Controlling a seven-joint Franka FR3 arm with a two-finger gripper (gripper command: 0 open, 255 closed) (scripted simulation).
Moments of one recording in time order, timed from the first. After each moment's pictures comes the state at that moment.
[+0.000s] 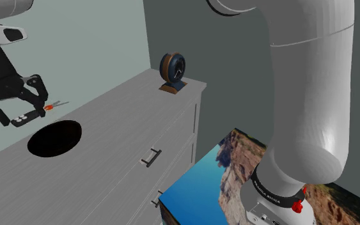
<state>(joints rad) 0.16 0.42 0.69 -1.48 -0.29 1.83 1.17</state>
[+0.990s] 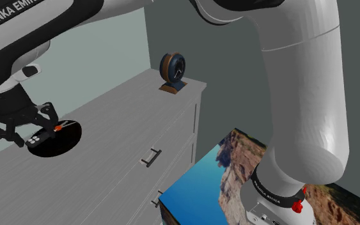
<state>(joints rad) 0.18 0.50 0.66 -1.58 -0.34 1.98 1.21</state>
